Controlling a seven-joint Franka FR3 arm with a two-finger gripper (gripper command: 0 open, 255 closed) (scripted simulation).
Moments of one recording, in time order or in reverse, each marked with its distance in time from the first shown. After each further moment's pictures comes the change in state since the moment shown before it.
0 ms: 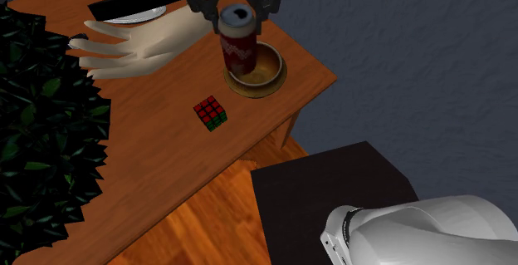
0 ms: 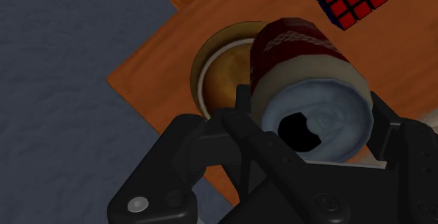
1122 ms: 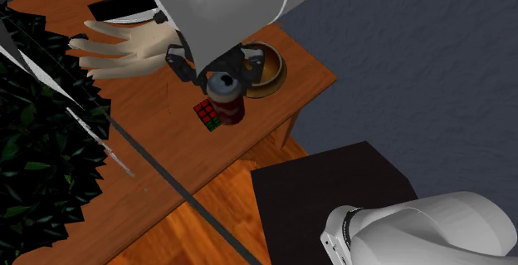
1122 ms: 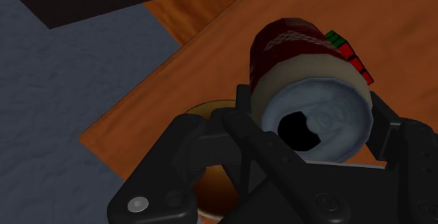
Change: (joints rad) arm 0.071 -0.154 0.076 -0.282 0.092 0.147 0.083
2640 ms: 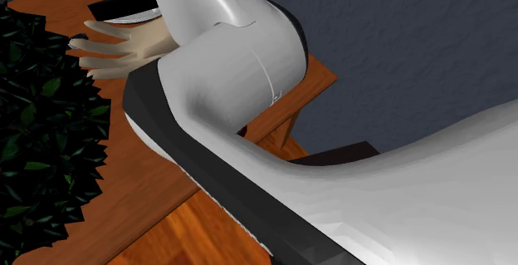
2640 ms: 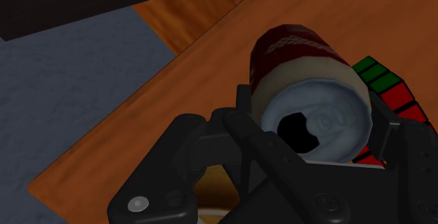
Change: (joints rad) arm 0.011 0.040 0.060 -0.258 0.030 0.300 -0.004
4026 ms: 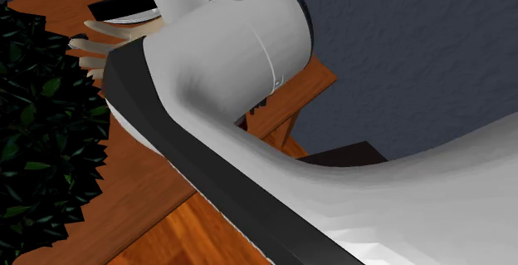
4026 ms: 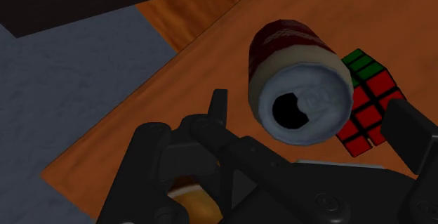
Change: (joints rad) arm -0.001 -0.017 -0.015 0.050 -0.006 -0.068 -0.001
